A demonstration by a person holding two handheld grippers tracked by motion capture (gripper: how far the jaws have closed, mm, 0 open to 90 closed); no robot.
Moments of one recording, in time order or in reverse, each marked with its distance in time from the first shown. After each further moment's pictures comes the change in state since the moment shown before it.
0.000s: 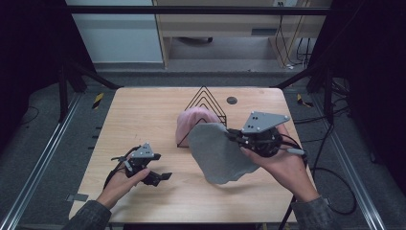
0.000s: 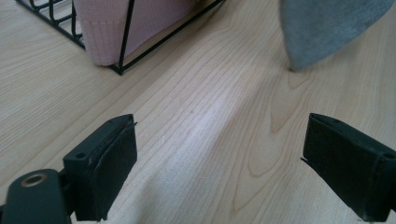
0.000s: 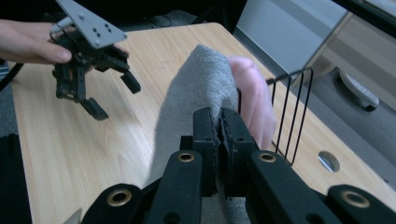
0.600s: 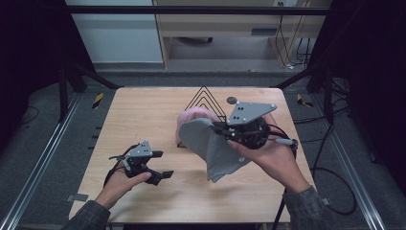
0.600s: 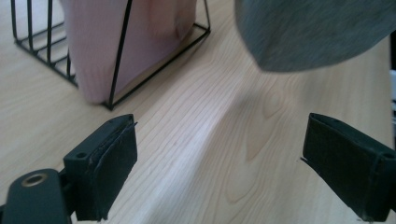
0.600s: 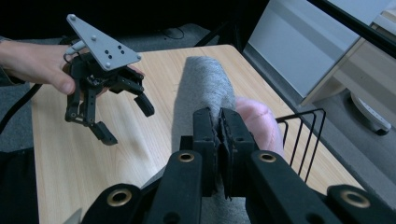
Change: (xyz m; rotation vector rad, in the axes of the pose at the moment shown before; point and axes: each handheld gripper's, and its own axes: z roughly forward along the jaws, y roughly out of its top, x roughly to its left) left arm -0.014 0.021 -0.014 -0.098 -0.036 0.030; right arm 0.007 0.040 0.010 -0.041 0.050 -0.047
